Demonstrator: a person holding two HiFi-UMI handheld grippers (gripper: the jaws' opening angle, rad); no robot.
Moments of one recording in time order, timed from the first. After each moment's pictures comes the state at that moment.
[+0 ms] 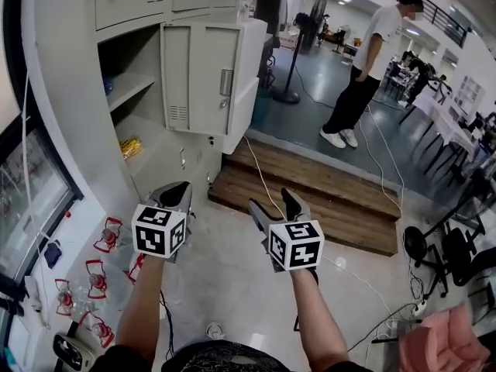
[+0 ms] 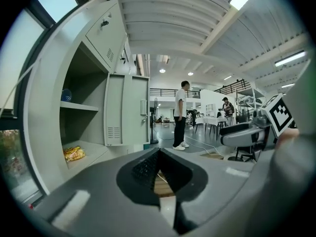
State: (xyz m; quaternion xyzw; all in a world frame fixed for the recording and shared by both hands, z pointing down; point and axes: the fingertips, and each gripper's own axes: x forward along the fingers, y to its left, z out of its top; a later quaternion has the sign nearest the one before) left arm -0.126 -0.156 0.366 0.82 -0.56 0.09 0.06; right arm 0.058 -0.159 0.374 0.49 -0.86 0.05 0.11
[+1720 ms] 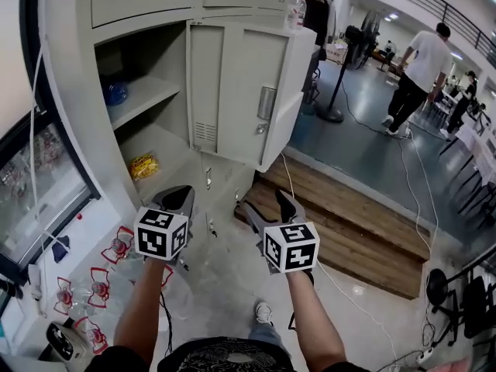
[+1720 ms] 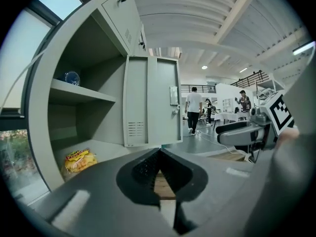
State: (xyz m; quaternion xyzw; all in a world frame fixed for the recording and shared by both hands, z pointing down) left arm -0.206 -0.277 0.400 0.76 -0.63 0.10 0.07; right arm -0.046 -0.311 0.405 0.38 -0.92 0.05 0.10
